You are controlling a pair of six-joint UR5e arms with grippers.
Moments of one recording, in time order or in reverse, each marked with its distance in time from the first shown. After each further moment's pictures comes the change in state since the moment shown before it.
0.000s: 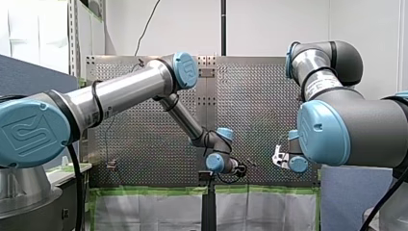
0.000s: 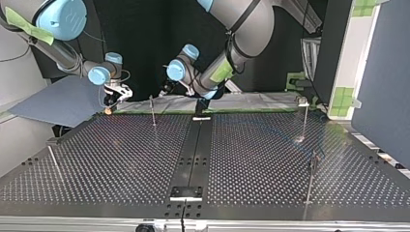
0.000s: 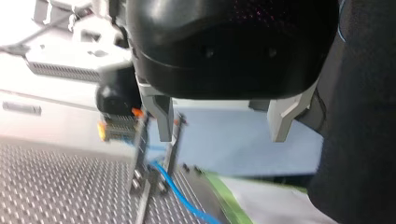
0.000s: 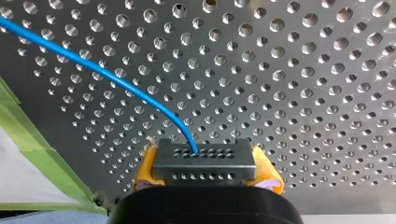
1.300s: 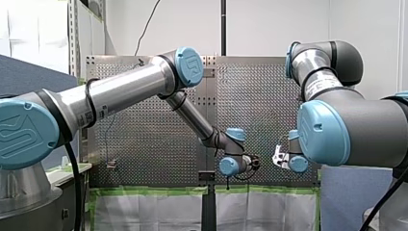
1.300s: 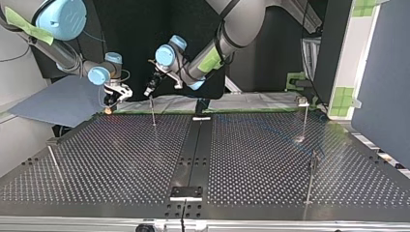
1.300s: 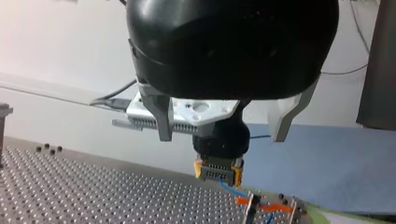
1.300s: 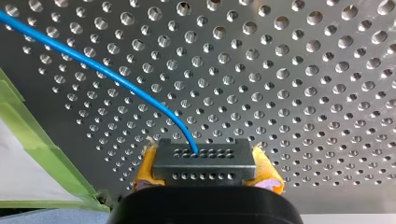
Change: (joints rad) left arm -0.095 0.005 0.000 0.215 -0.125 -0.230; right arm -0.001 -0.001 0.000 0.010 -0.001 0.000
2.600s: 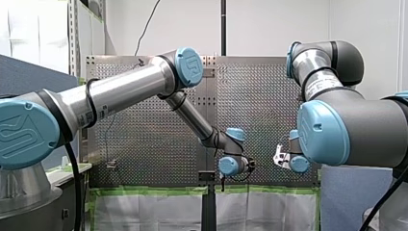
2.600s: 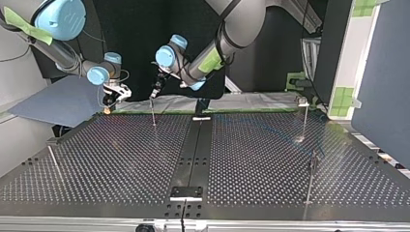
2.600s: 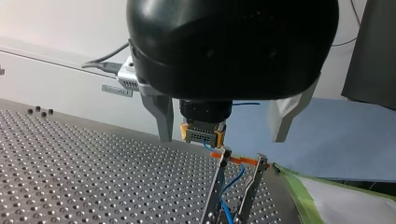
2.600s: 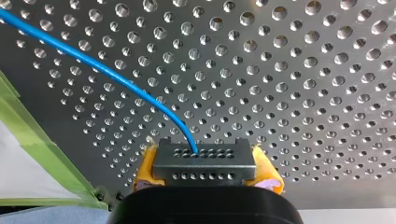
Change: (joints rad) left arm 0.005 -0.001 0.000 -0.066 -0.090 -0.007; right arm -0.006 0.000 0.000 -0.002 0.001 0.005
